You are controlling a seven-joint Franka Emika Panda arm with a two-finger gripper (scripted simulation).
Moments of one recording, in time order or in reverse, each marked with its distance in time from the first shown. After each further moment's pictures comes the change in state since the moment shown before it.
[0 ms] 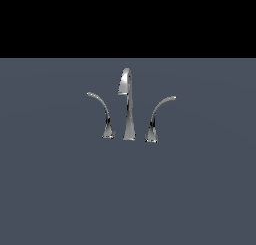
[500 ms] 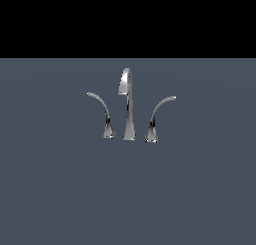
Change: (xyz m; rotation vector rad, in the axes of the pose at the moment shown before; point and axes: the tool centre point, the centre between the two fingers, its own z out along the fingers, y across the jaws) arm 0.040 -0.014 0.014 0.069 -0.024 0.141
